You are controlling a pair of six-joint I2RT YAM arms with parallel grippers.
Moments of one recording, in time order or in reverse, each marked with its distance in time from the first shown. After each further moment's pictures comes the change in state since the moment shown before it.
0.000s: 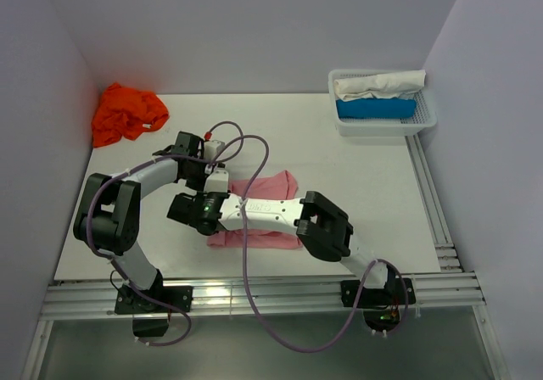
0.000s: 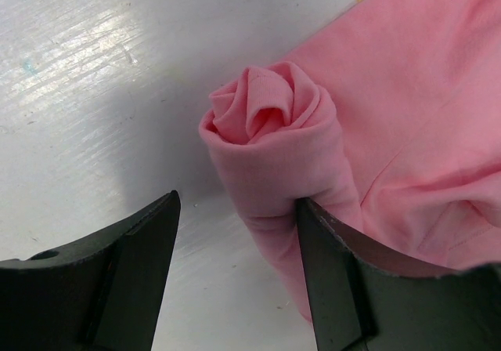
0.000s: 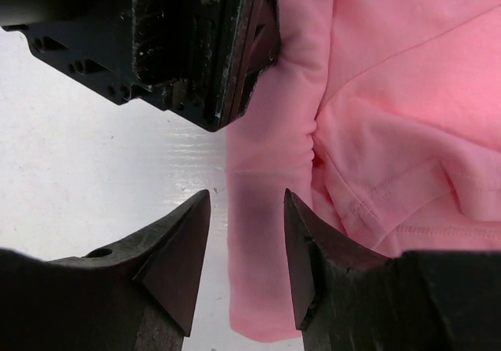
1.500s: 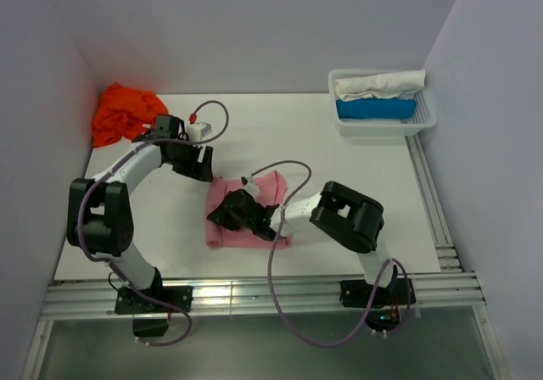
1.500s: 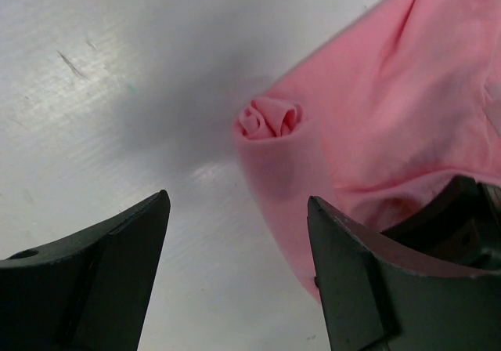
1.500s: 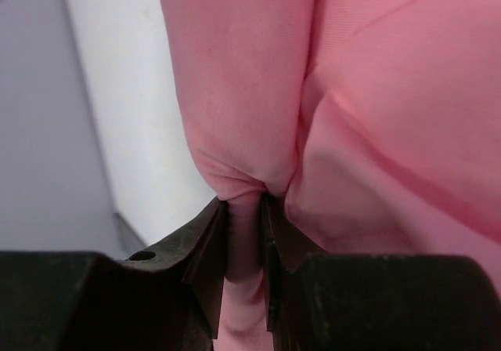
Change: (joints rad) left arm 0.129 -0.025 0.174 -0.177 0.119 0.105; right arm -0.161 -0.226 -0.831 1.205 -0.510 0.076
